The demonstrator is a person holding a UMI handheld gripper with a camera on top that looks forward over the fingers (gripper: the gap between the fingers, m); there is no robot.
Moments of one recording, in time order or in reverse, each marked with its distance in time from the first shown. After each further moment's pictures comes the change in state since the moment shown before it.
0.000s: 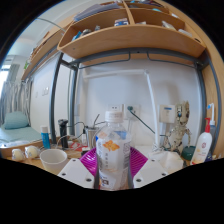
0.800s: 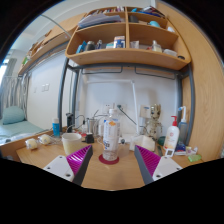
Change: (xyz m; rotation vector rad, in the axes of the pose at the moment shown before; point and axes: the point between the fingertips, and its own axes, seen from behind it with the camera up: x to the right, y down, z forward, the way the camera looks) arm -0.007 0.005 -0.179 -0.048 0.130 -0.034
